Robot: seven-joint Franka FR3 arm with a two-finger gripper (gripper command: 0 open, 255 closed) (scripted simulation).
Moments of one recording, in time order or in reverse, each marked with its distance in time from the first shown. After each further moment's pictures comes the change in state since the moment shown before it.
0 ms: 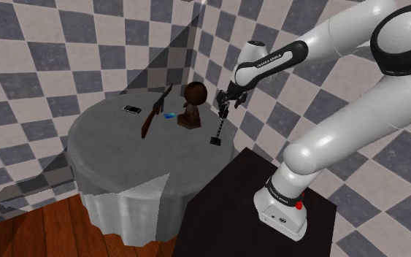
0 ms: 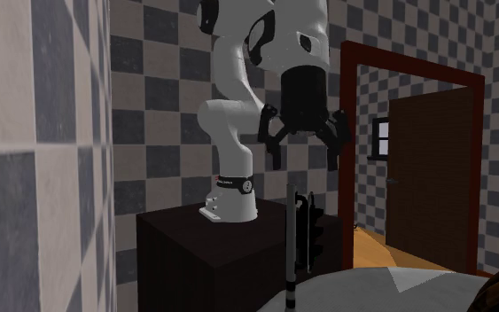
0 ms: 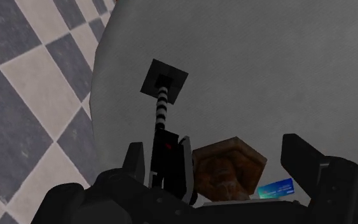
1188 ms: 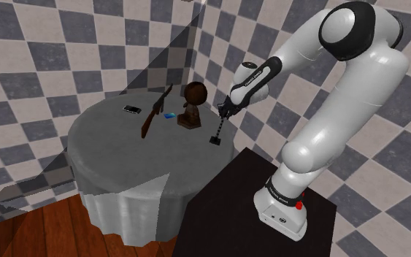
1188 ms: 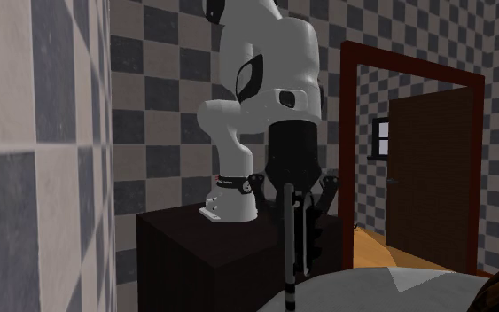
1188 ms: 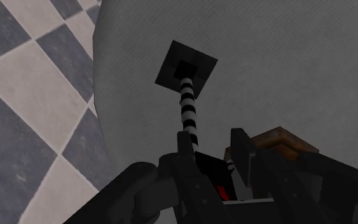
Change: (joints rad) arm -0.071 0.317 -0.034 0.031 -0.081 0.333 0.116
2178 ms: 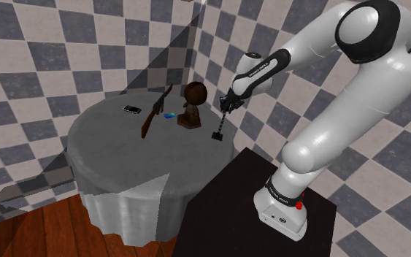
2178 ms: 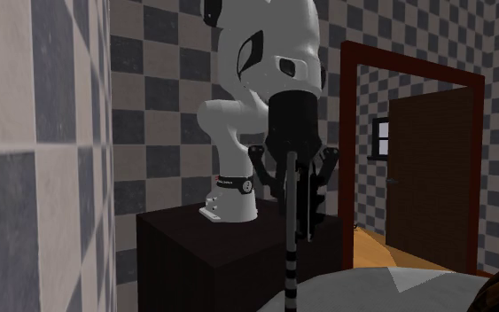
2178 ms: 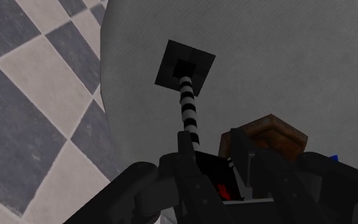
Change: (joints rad) arm 0.007 -0.113 0.004 0.012 0.029 -0.125 -0.031
